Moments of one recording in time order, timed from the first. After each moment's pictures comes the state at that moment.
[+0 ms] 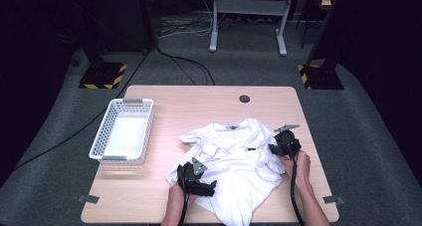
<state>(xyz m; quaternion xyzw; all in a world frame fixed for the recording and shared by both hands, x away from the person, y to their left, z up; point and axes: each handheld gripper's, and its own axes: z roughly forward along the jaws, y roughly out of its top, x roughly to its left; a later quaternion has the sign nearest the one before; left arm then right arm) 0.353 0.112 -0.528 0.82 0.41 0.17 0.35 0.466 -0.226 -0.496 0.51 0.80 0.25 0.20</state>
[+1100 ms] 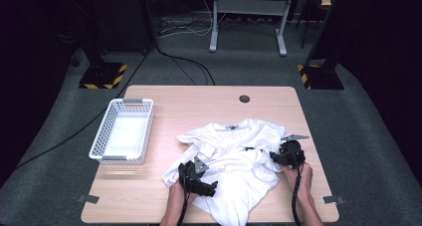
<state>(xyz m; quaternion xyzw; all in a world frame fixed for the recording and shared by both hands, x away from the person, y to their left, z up) 0.358 0.112 -0.527 0.84 0.39 0.16 0.34 0.433 -0.239 -0.506 0.55 0.76 0.30 0.18</state>
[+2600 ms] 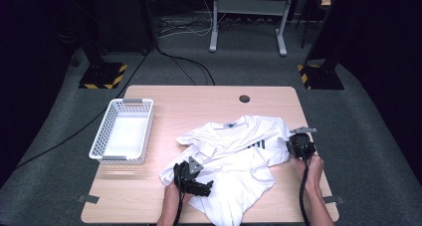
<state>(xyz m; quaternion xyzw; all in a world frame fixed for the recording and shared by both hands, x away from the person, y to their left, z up) 0.357 0.124 -0.529 0.83 0.40 0.17 0.35 0.450 -0.266 -0.491 0.54 0.75 0.25 0.27</state>
